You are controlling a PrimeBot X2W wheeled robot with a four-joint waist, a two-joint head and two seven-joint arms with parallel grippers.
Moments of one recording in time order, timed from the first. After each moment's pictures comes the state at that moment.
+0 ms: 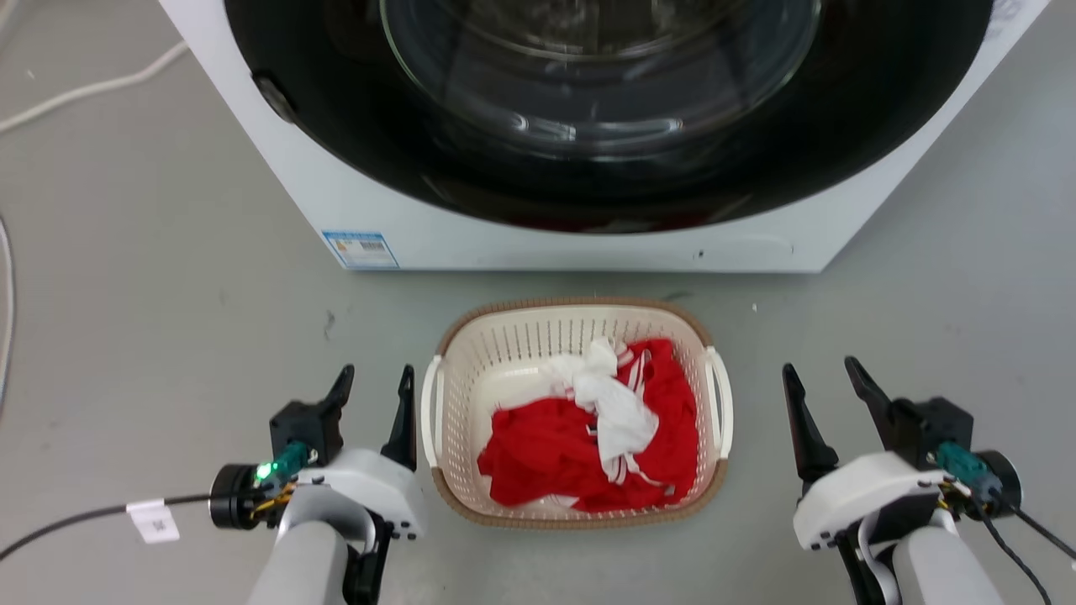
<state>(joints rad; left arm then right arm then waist) -0.30 0.05 -0.09 0.57 -0.16 -0.06 -0.26 -0.20 -0.05 0.03 0.39 0.07 0.13 -0.20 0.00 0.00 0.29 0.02</state>
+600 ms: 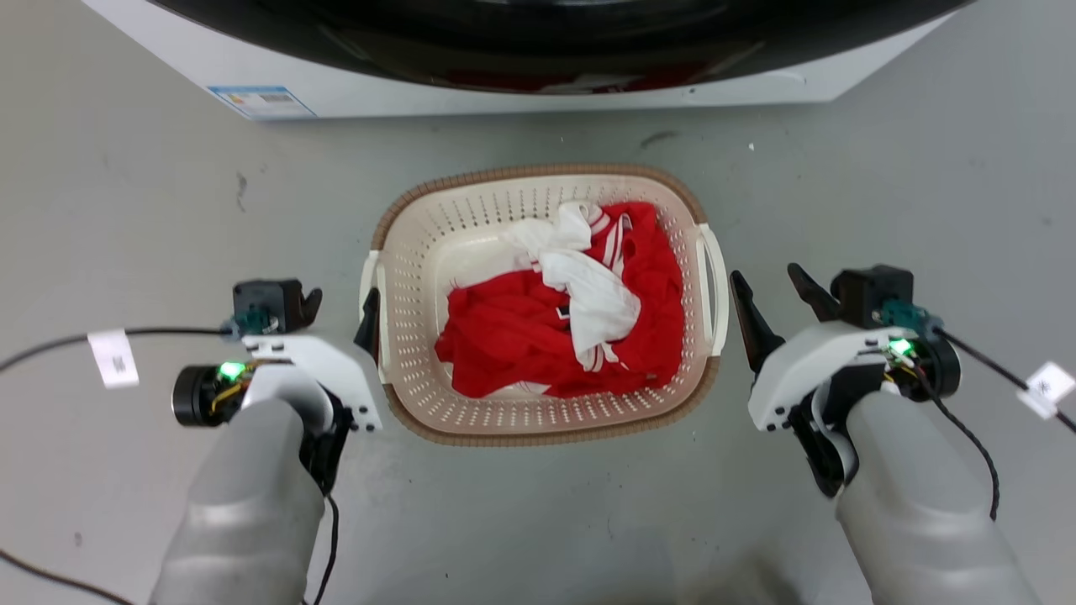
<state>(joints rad) -0.70 0.13 -0.11 1.03 -0.26 -0.13 -0.20 -0.61 -0.05 0.16 0.84 0.22 0.13 -0.20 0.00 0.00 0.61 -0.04</state>
